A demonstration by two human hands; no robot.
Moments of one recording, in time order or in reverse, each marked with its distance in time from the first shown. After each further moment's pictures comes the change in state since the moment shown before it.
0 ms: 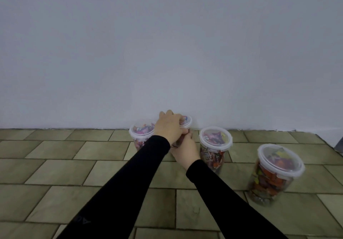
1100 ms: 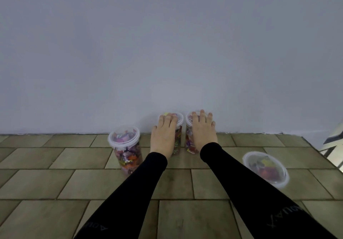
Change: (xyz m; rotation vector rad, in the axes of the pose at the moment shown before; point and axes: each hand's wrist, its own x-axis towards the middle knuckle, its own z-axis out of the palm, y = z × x) left_hand 0.017 0.016 0.058 0.196 0.163 0.104; right_hand 0.075 0.017 -0.095 -1.021 -0.069 -0.233
